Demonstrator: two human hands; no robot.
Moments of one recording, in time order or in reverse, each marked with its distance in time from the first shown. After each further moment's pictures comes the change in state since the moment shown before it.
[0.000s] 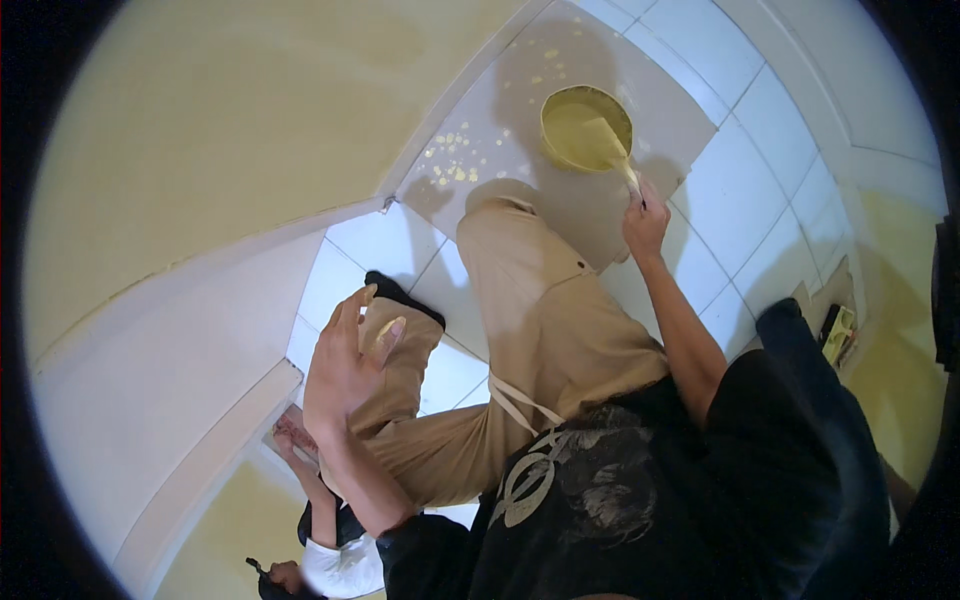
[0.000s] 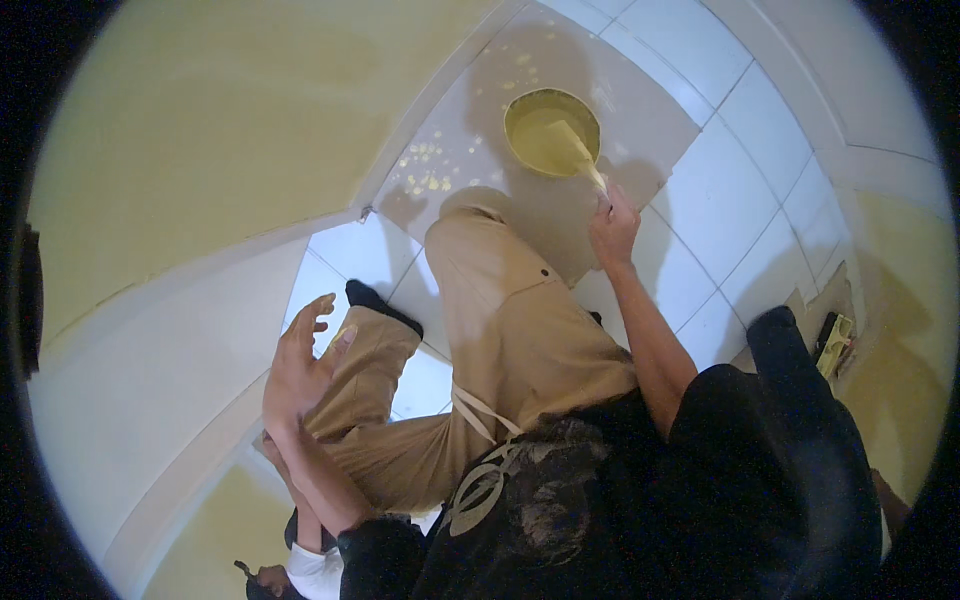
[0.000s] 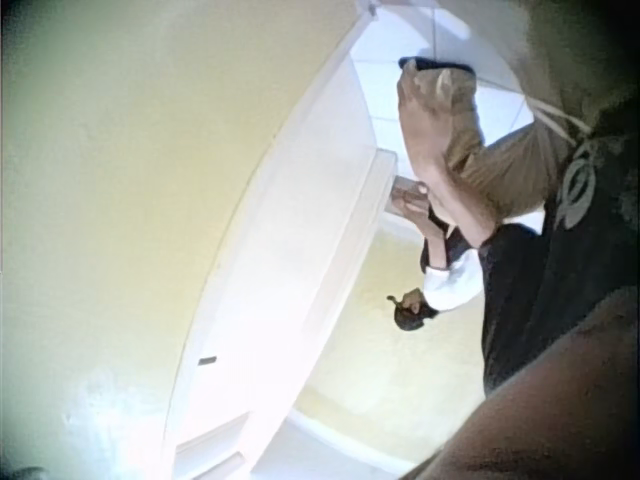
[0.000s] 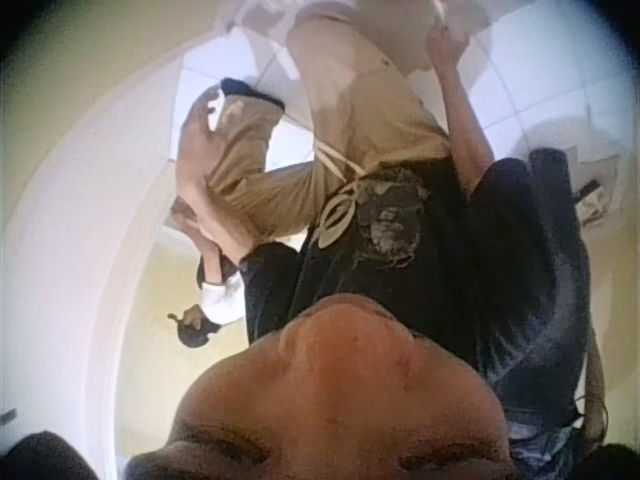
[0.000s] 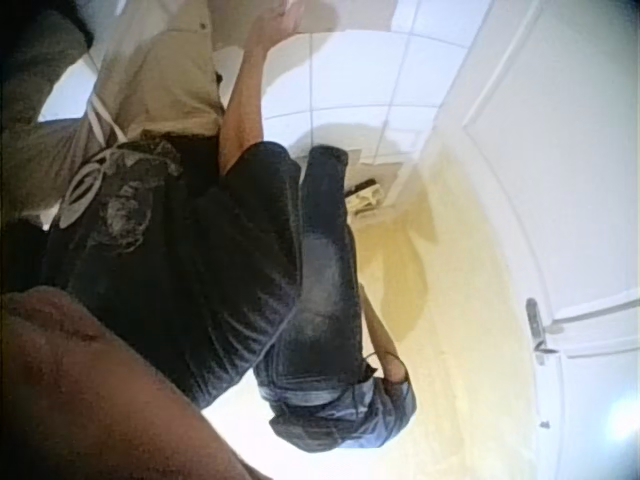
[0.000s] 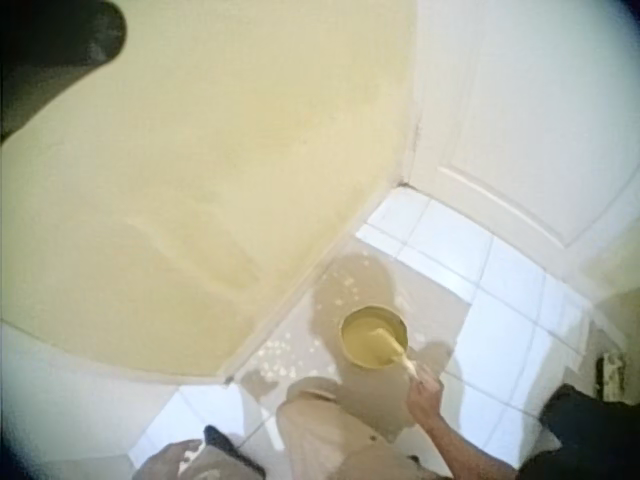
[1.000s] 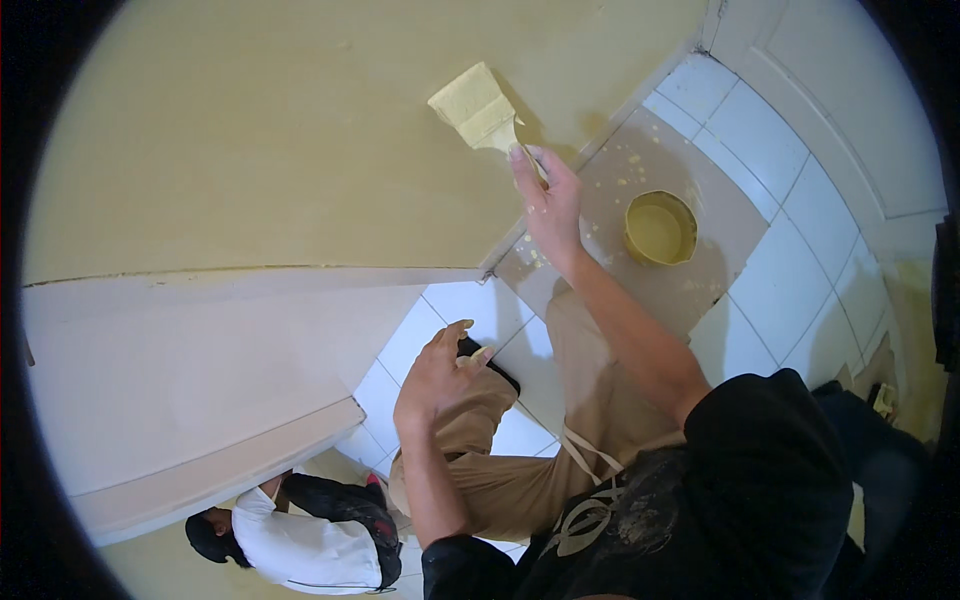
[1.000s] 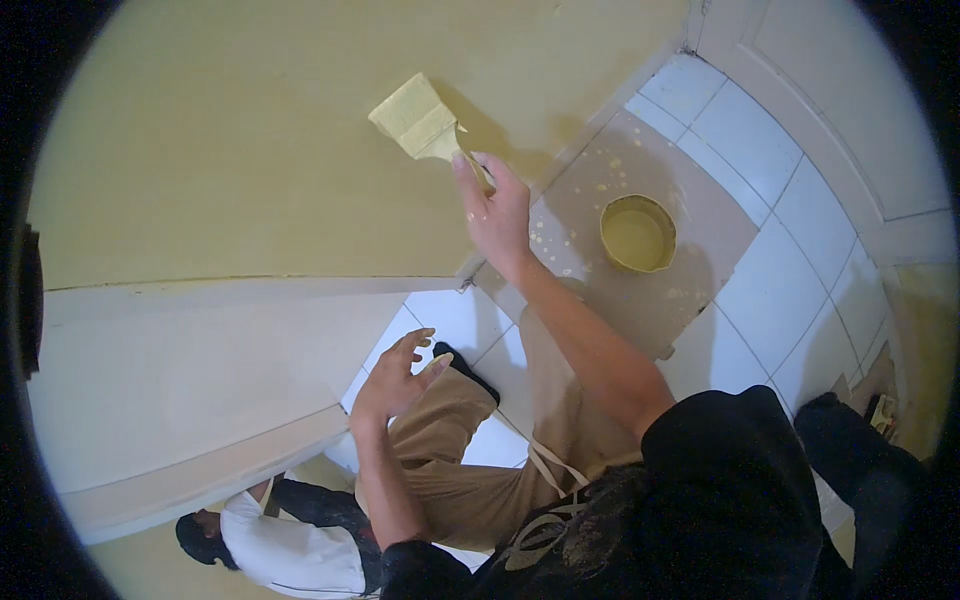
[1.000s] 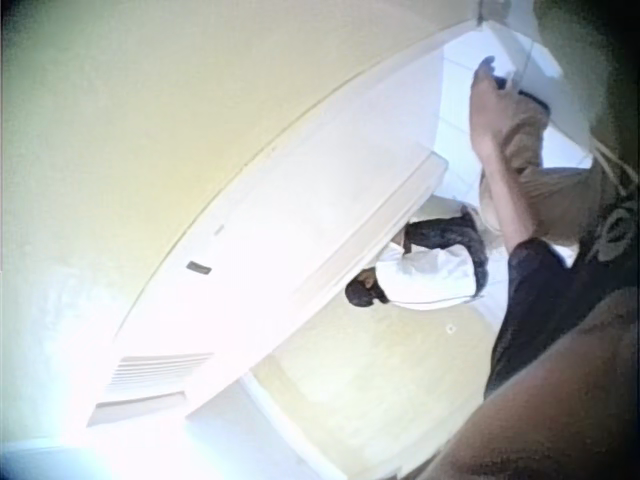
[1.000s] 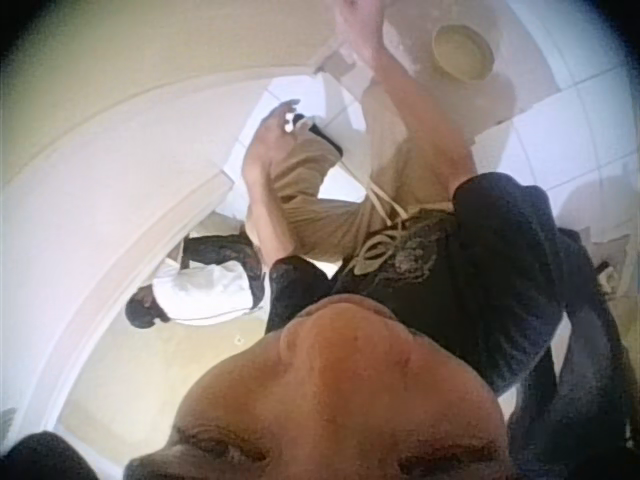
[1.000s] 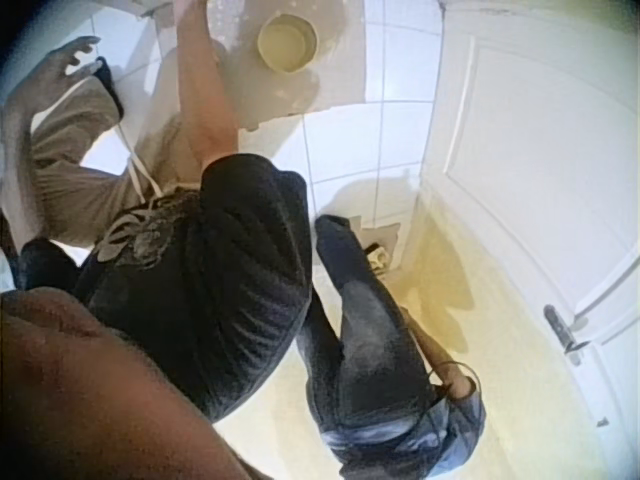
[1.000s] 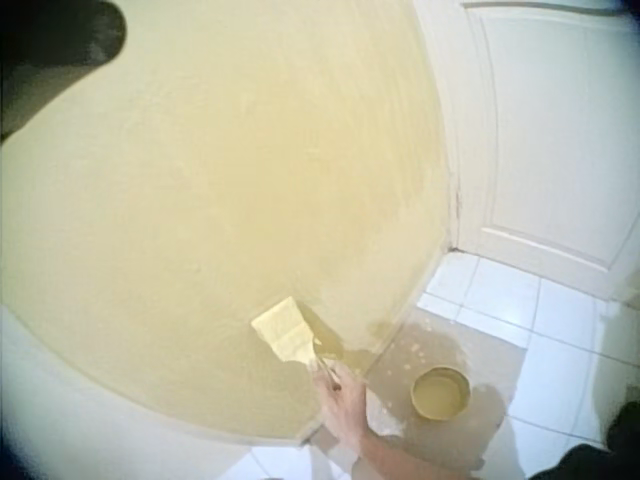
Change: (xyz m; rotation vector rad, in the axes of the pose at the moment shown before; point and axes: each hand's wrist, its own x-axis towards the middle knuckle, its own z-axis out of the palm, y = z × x) left_hand 0.002 -0.021 -0.013 -0.063 0.027 -0.037; right_hand 0.080 -0.367 0.069 1.034 -0.185 0.017
